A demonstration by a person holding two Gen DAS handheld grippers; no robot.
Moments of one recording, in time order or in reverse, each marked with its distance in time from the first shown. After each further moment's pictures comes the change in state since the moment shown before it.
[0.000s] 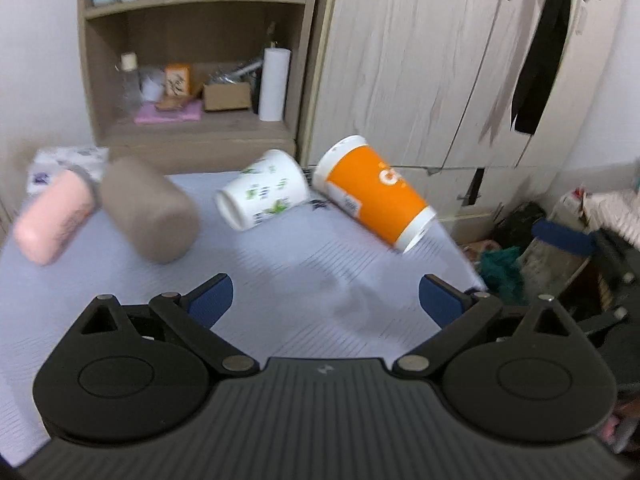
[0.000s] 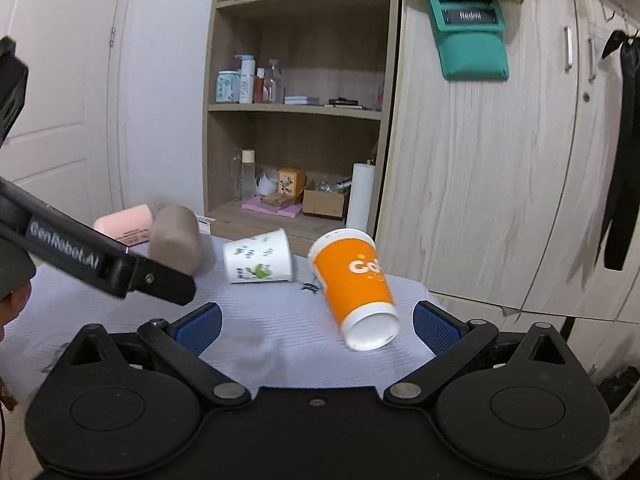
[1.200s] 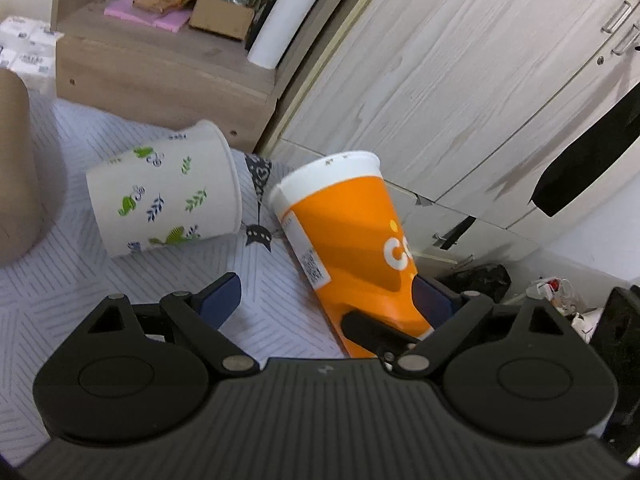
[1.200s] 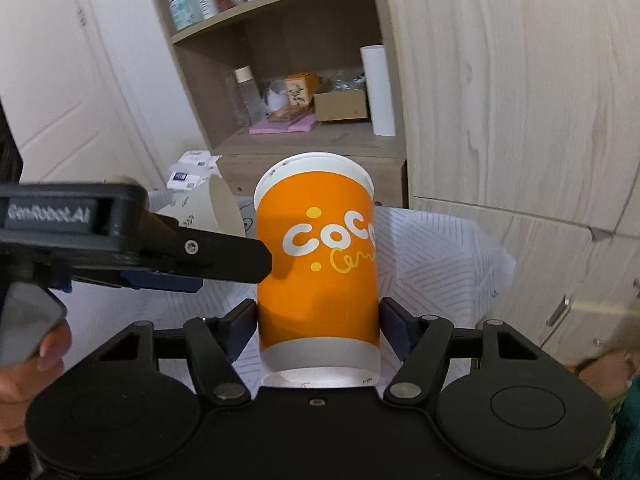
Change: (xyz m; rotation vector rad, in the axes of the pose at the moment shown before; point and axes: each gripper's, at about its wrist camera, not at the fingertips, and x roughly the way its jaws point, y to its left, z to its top) left arm 0.155 0.009 0.051 -0.355 0.106 -0.126; right arm 0.165 -0.089 0.012 0.202 0.312 0.248
